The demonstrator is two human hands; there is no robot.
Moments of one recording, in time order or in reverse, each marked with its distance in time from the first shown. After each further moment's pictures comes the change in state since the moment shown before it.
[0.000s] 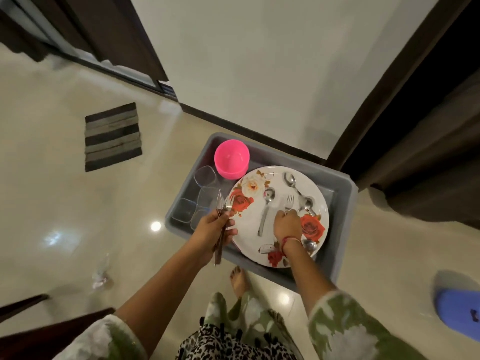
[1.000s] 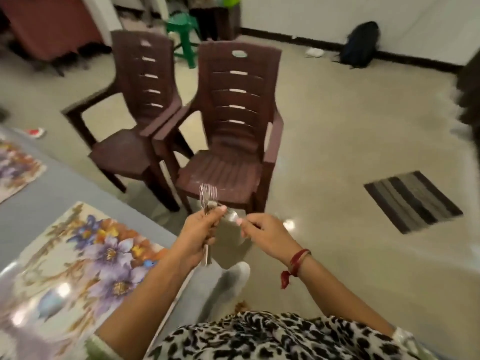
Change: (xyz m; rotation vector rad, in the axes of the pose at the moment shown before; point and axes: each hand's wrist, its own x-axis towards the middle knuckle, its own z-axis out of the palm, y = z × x) left_hand -0.385 -0.179 -0.299 -1.161 1.154 0.520; right_hand -0.513 -0.139 0.217 -0.696 -1.657 -1.465
